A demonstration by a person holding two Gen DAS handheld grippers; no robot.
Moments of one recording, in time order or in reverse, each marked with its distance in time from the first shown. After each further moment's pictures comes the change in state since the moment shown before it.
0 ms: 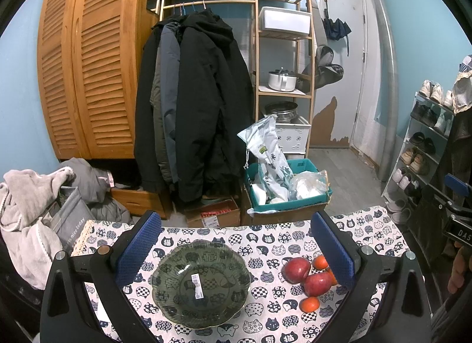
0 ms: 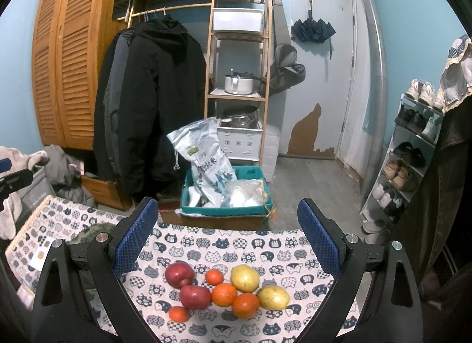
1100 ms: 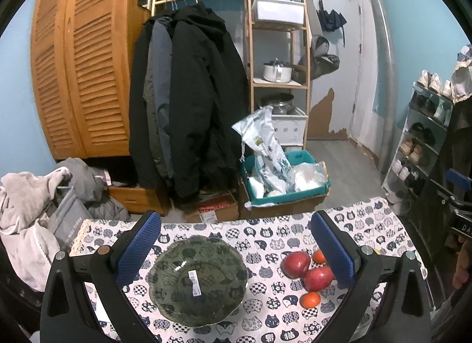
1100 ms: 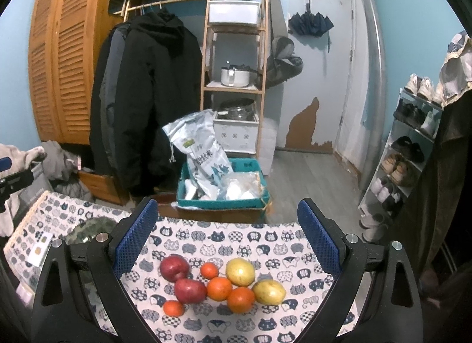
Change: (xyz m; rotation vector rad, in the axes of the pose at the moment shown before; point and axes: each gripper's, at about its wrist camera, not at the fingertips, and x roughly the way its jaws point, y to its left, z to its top) left arm 0.004 -0.006 -0.012 0.020 0.033 -0.018; right arm -0.001 -0.012 -0.001 0.005 0.038 -0.008
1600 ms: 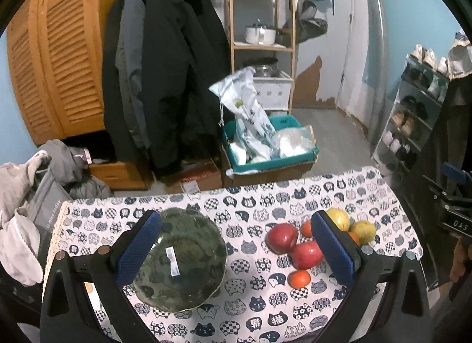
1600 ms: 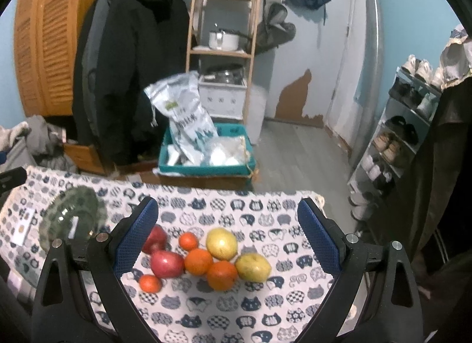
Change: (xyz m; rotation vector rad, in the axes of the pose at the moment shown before) left arm 0.055 -0.029 -0.019 0.035 0.171 -0.059; right arm 0.034 -0.020 -0.032 -0.017 0.157 -0.057
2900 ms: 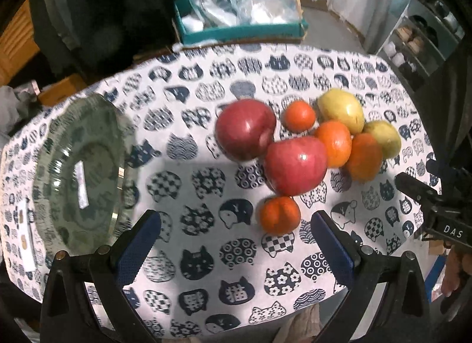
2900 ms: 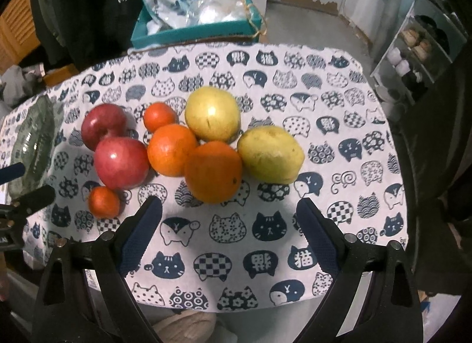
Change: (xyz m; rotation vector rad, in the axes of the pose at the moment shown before) left arm 0.174 -0.082 -0.106 0.042 0.524 -0.084; right arm 0.144 -0.019 -0.127 0.092 0.552 0.073
